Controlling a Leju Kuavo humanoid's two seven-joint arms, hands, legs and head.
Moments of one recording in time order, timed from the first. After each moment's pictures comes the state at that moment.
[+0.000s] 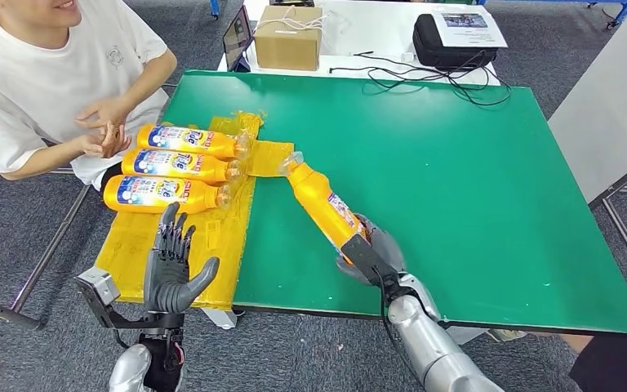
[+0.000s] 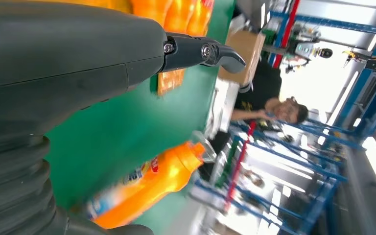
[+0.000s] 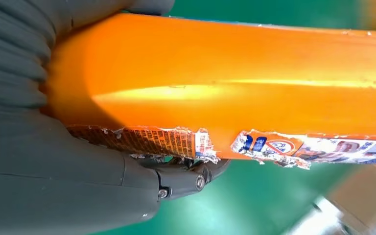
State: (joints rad) left arm 0.07 -0.28 -0.04 -1.44 0.27 -0.18 -0.45; right arm -0.44 0.14 0.24 -0.64 0.55 -0.23 -0.49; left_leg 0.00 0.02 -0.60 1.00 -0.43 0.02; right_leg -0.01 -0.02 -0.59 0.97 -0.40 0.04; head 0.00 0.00
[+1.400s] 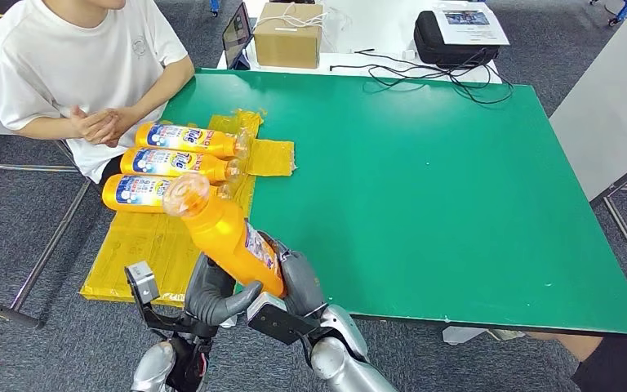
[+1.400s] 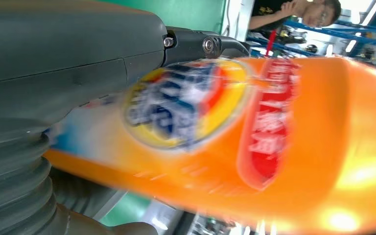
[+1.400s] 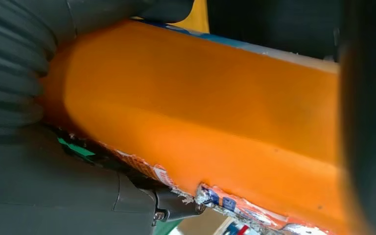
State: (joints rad) left arm 0.04 -0.25 -0.21 -1.37 0.23 -0.36 -0.42; right arm -0.29 0.30 0.61 -0.85 0.62 -0.28 -0.57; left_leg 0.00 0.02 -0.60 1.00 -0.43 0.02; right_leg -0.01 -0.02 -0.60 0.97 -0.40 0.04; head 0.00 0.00
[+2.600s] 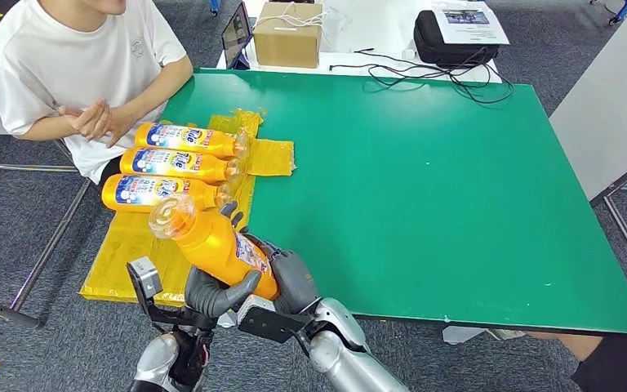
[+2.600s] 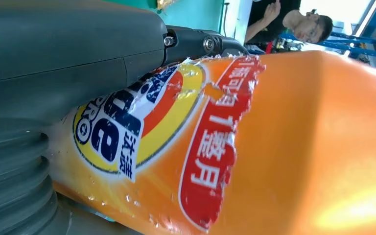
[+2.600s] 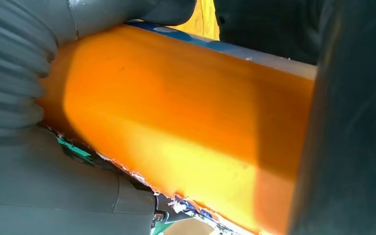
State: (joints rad) left arm 0.00 -0.23 -0.21 -1.31 0.23 -0.34 -0.45; right arm -0.36 0.30 0.69 -0.75 0.64 -0.26 -0.58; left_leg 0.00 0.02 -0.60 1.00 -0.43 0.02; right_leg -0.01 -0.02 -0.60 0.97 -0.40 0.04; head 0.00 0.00
